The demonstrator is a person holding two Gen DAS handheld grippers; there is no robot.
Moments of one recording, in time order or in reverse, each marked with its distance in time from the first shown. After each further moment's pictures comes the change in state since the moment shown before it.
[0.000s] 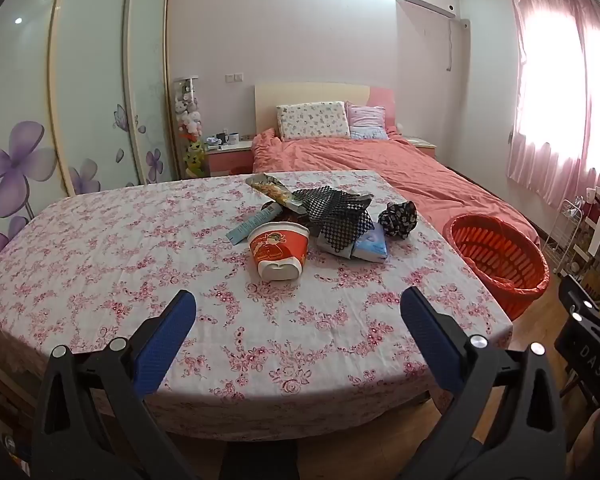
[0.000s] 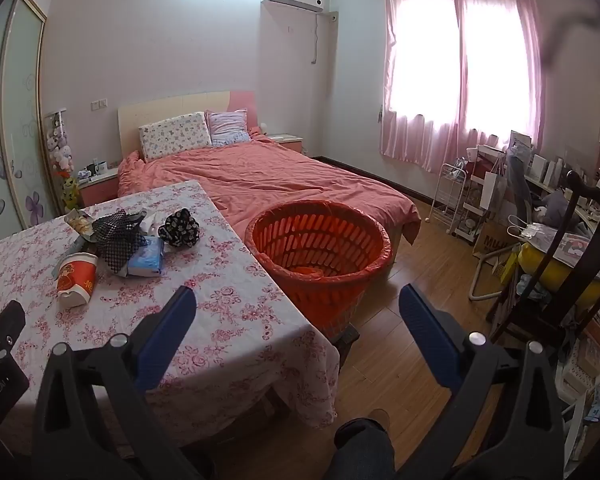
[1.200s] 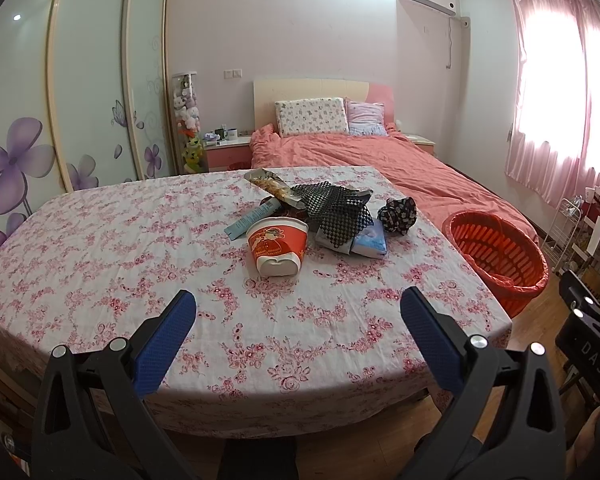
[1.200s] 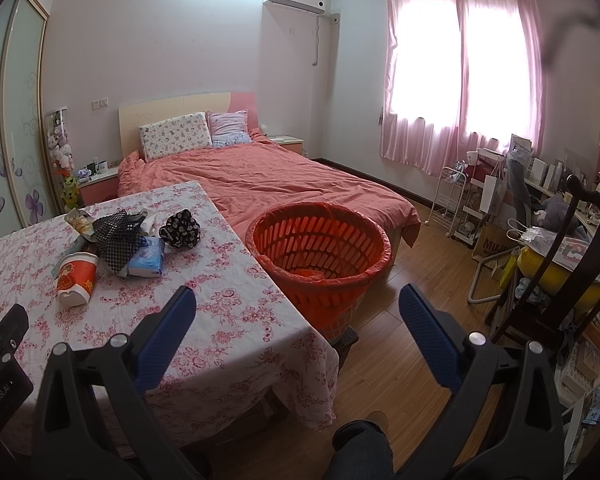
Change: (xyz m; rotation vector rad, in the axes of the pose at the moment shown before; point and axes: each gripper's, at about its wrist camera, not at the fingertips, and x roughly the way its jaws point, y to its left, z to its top) left arm 0.000 0.000 0.000 -0.006 0.011 -0.004; right arm -0.001 0.002 0.001 -0.007 -0.007 -0.005
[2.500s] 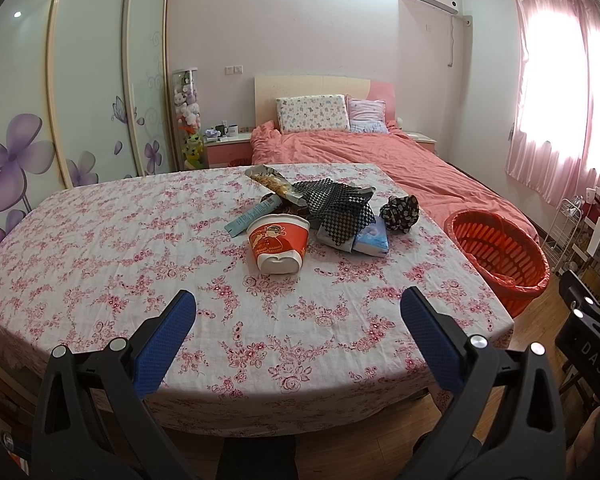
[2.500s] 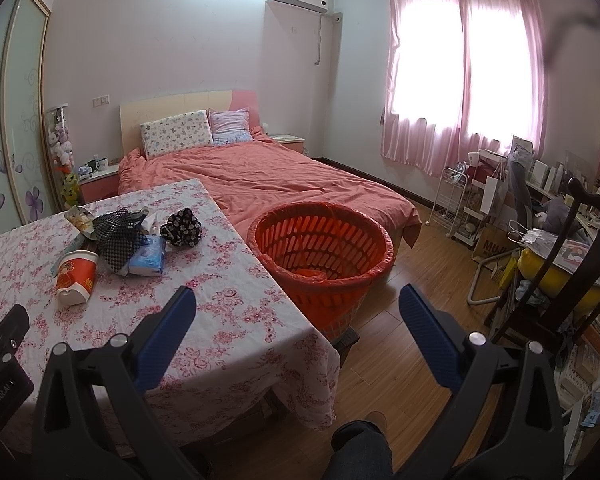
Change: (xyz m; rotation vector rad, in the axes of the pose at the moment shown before) left arm 0.001 0.001 0.000 -0.002 0.008 -0.003; right arm 0.003 0.003 0.000 -0.004 0.001 -0.002
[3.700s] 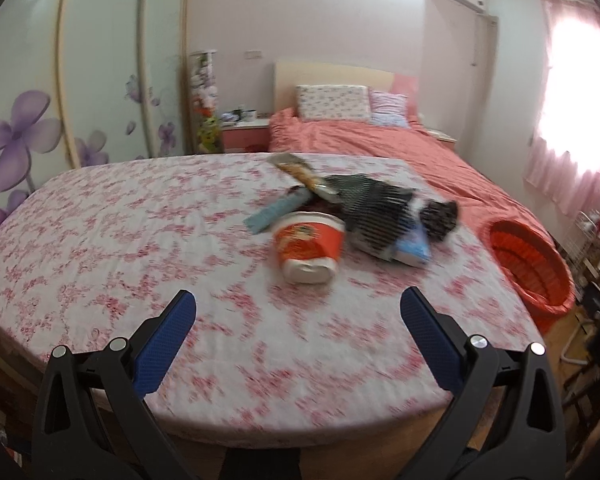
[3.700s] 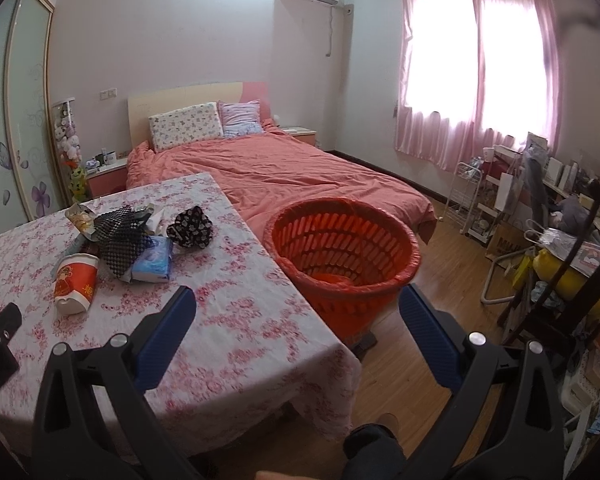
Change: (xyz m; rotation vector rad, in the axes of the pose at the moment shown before) left arm 0.050 0.034 0.007 -0.074 0.054 0.049; right arm 0.047 0.021 0.010 -0.003 0.026 0.048
